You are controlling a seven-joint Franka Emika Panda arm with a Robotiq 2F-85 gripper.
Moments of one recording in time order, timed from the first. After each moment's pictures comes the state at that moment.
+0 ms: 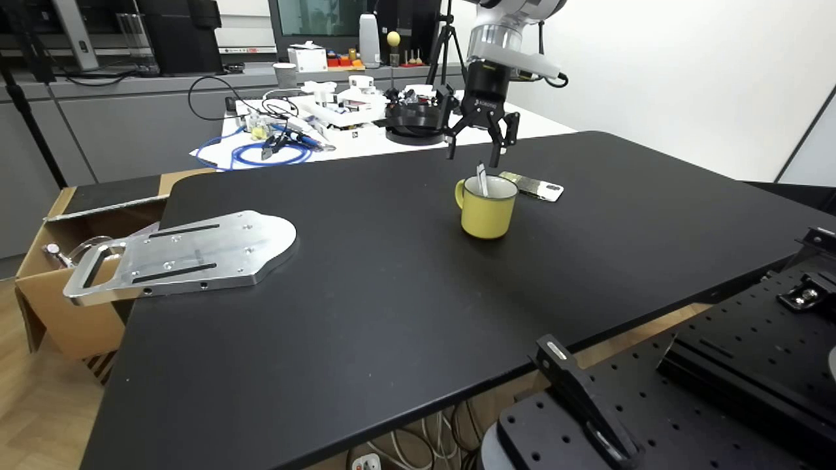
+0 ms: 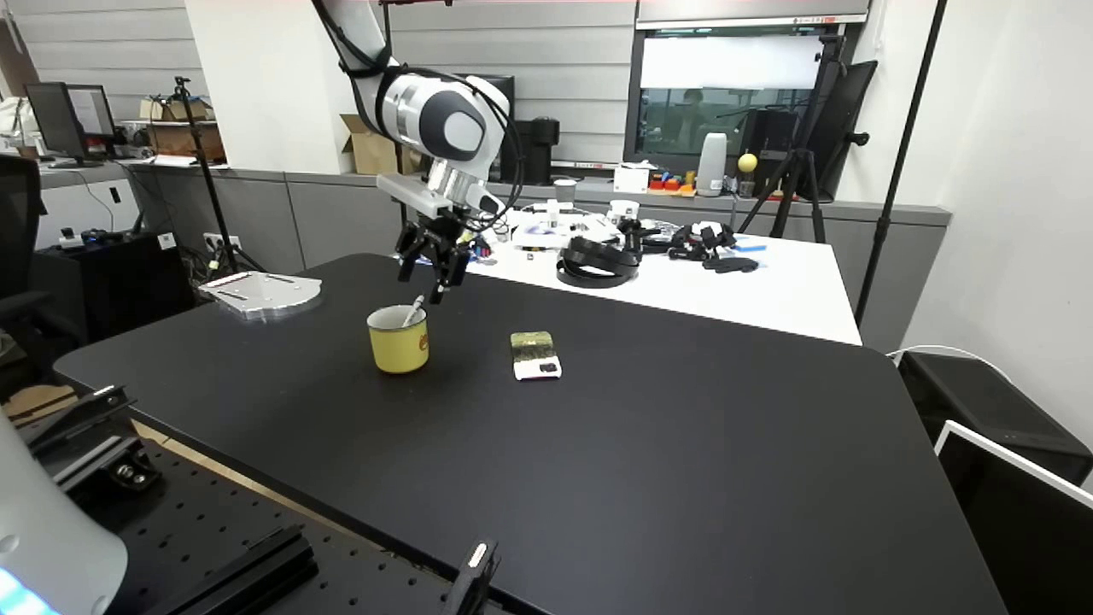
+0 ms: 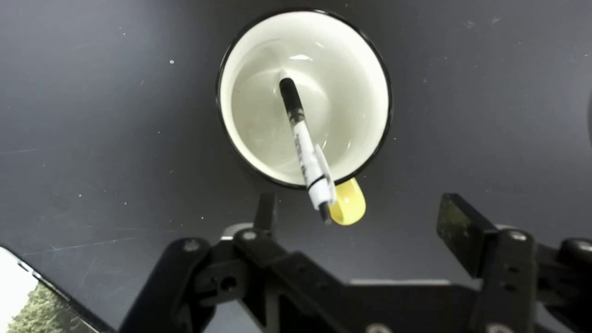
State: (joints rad) arm -0.02 0.62 0.06 -1.88 0.33 2.19 0.03
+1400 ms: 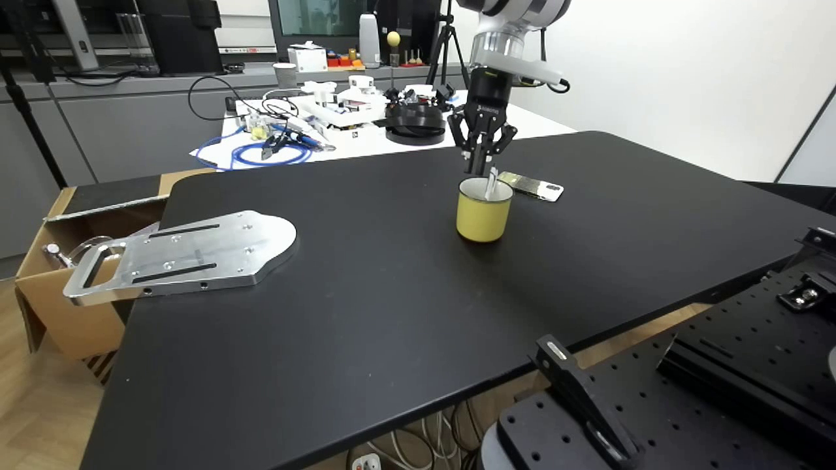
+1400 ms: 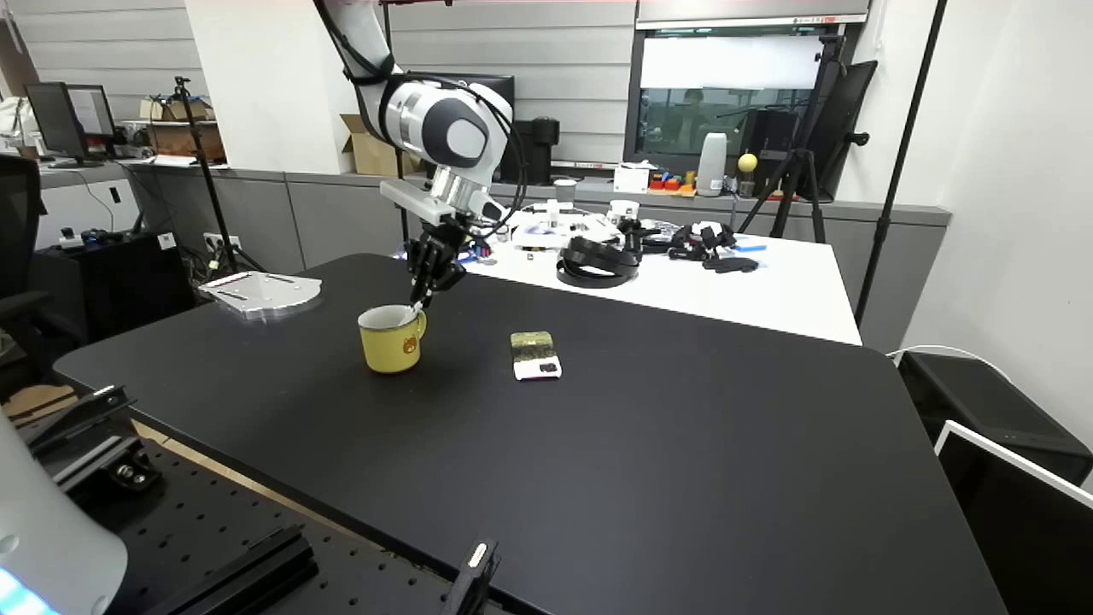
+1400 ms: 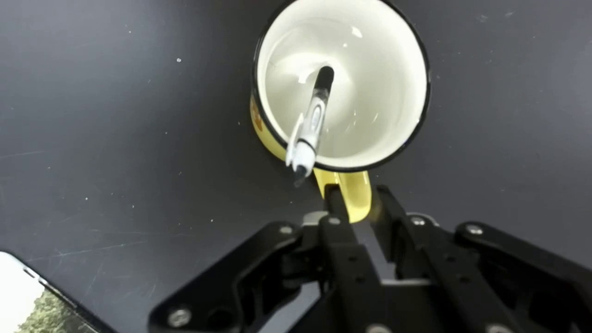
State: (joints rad) arm -0.02 0.63 0.06 -1.88 0.33 2.21 0.03
